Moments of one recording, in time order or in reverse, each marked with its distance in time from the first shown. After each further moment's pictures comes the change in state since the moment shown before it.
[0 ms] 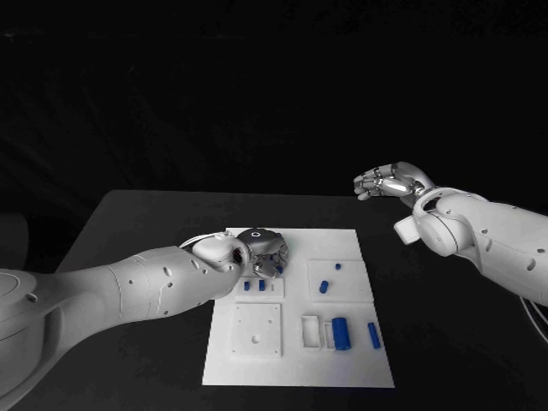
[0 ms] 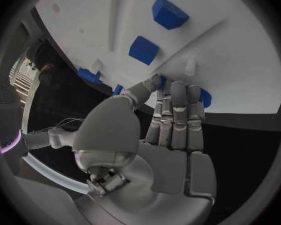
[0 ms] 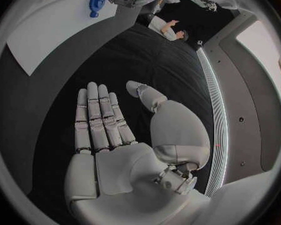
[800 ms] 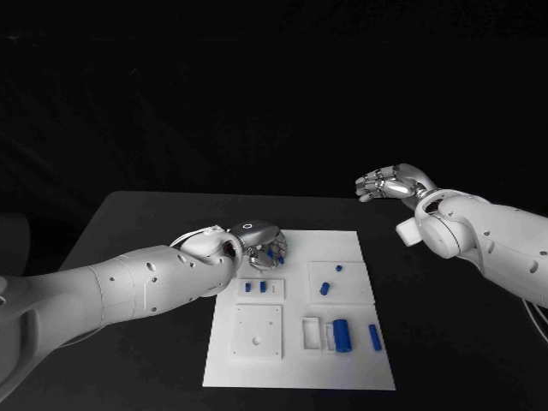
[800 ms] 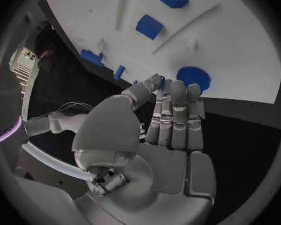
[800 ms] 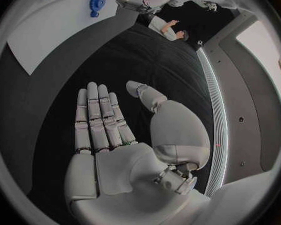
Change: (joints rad) left arm -0.006 -0.078 0.074 0.090 0.076 -0.044 0.021; left_hand 0.000 0.000 0.000 0.000 0.000 0.000 0.000 -0.002 0.000 0.000 0.000 -0.005 -0.004 0.011 -0.003 -0.009 -0.003 0.000 0.011 -0.004 -0.004 0.000; right arm 0.000 -0.003 0.000 0.001 0.000 0.000 0.000; right_hand 0.000 0.000 0.000 0.000 0.000 0.000 0.000 0.000 0.000 0.000 0.000 0.000 -0.001 0.000 0.000 0.000 0.000 0.000 0.000 0.000 0.000 0.000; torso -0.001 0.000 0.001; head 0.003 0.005
